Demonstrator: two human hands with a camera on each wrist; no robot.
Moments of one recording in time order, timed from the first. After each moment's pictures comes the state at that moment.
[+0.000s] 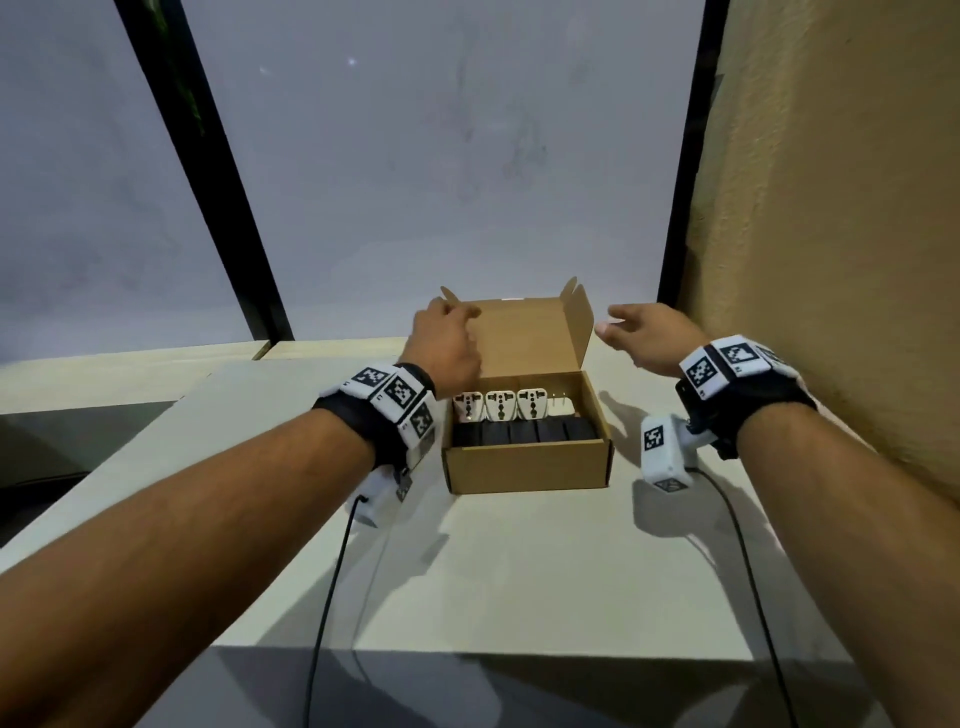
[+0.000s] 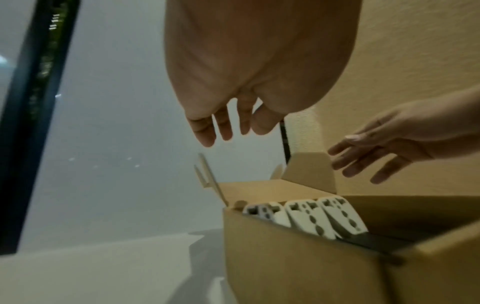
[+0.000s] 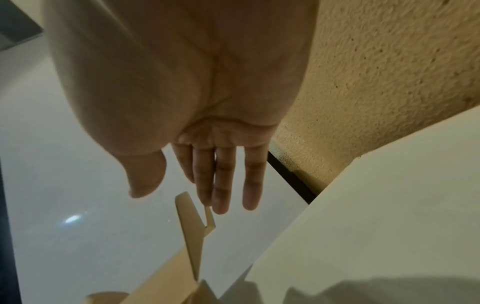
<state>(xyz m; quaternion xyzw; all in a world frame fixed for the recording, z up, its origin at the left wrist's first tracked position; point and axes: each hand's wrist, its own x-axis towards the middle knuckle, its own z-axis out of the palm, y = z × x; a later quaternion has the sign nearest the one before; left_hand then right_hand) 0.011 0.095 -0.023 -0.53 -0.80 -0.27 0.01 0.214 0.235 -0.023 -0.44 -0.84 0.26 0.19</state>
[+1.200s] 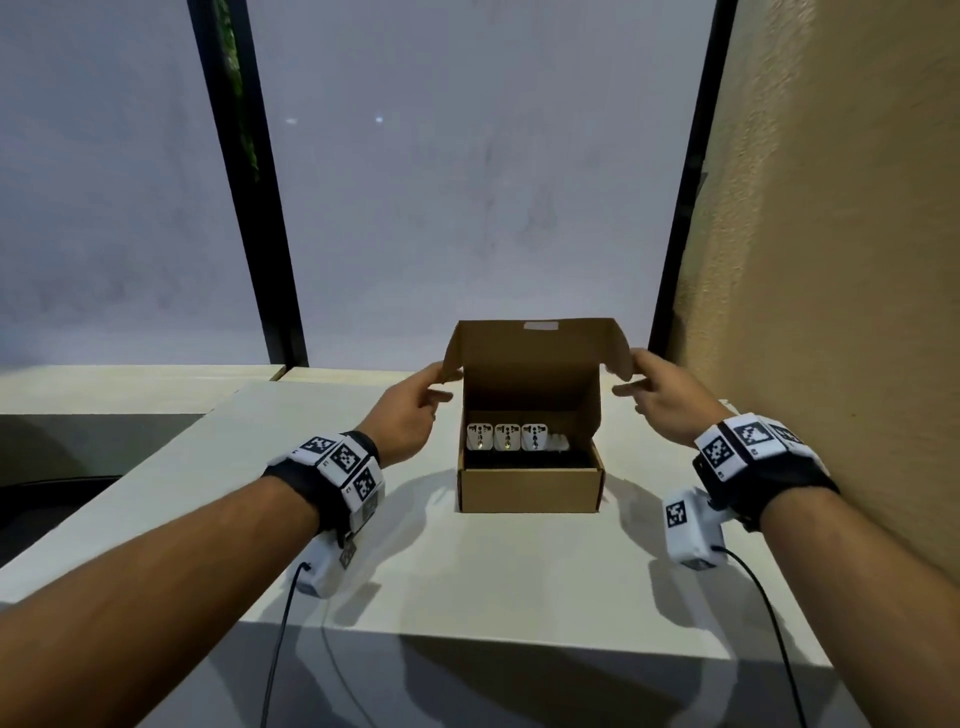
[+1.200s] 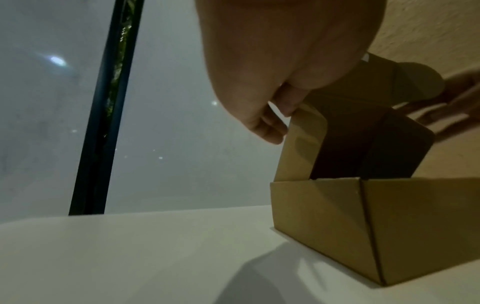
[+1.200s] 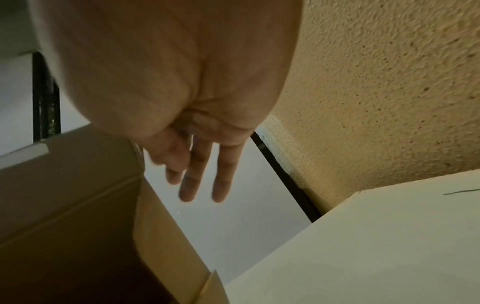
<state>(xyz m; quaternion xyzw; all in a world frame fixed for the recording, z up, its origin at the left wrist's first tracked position) -0.008 0.006 -0.035 -0.53 -0.71 -0.44 -0.13 0.249 0.190 -0.013 -0.34 -0.86 0.26 0.28</state>
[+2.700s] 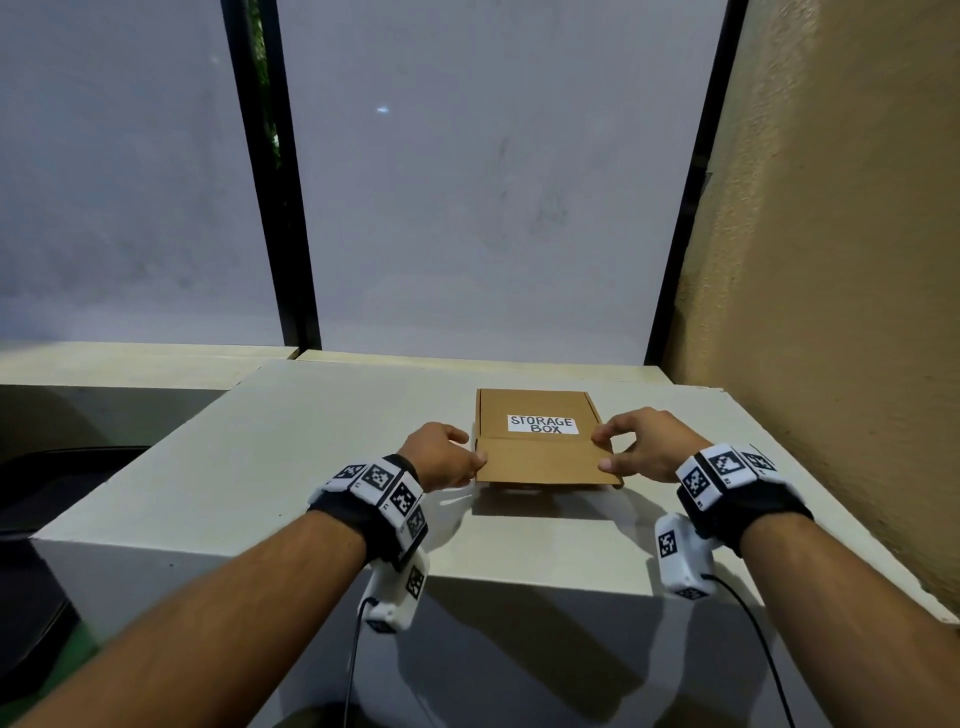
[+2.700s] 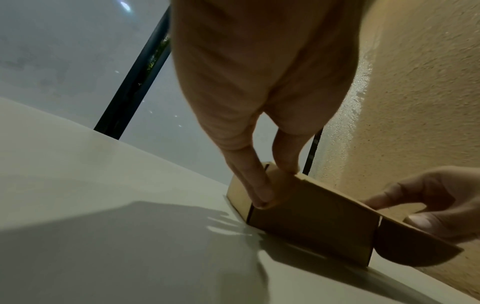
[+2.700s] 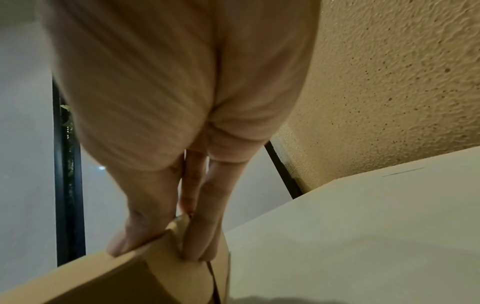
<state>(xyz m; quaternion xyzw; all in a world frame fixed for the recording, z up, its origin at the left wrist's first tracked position) 0.032 -0.024 -0.079 -0.33 -0.77 -0.44 -0.32 0.258 0.120 -0.040 -0.42 -0.88 0.21 0.07</state>
